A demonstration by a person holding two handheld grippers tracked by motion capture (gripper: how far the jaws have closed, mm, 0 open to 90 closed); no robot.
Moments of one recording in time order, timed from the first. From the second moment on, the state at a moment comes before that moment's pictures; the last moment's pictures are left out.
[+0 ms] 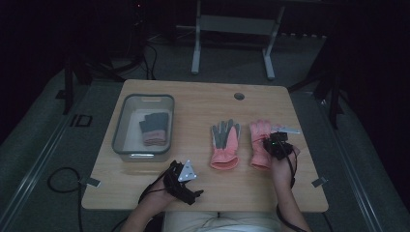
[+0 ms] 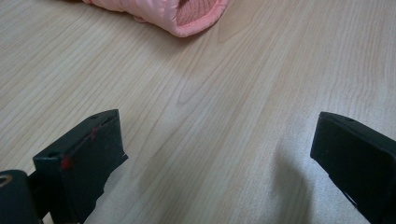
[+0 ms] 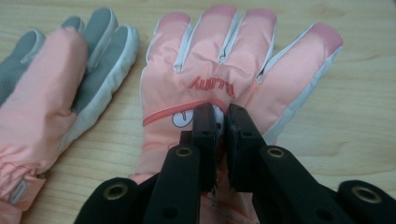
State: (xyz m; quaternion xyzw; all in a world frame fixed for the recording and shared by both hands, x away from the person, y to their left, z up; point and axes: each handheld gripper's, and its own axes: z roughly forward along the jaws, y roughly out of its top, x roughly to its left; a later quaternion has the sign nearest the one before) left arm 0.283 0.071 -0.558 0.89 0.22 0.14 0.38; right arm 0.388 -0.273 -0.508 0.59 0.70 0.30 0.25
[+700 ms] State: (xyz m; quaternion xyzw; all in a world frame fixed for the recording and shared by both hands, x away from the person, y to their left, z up) left arm 0.281 0.069 -0.558 0.89 0.22 0.14 0.37; right arm 0.391 -0.283 -0.493 0.54 0.74 0.33 0.23
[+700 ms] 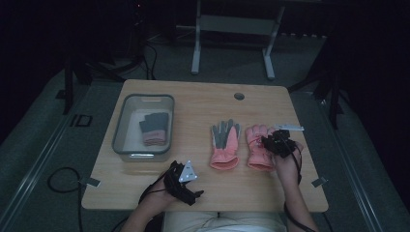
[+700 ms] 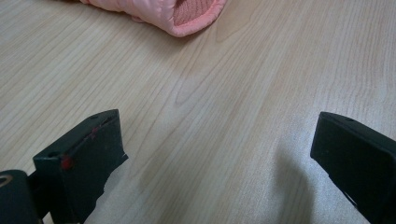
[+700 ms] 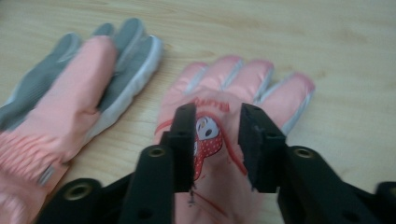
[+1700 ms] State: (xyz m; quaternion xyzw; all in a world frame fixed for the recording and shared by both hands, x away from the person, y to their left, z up) left arm 0.282 0.070 -0.558 0.89 0.22 0.14 0.38; right arm 0.401 -0.283 -0.519 0.51 0.78 0.30 0.21
